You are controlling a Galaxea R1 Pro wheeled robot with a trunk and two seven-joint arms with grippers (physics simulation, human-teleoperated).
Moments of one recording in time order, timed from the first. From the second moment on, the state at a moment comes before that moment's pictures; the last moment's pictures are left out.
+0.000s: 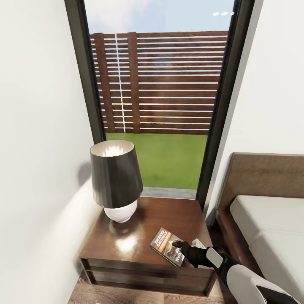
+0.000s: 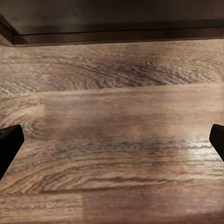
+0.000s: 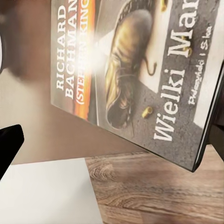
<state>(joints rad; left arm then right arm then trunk) -0.38 -0.01 -0.99 -0.08 0.87 -0.20 0.05 -0.73 0.00 -0.25 -0.13 -0.42 0.48 0.32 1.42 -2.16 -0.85</state>
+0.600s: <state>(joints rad) -0.38 -0.01 -0.99 -0.08 0.87 -0.20 0.05 -0.73 0.00 -0.25 -0.13 -0.42 0.48 0.32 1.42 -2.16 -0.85</state>
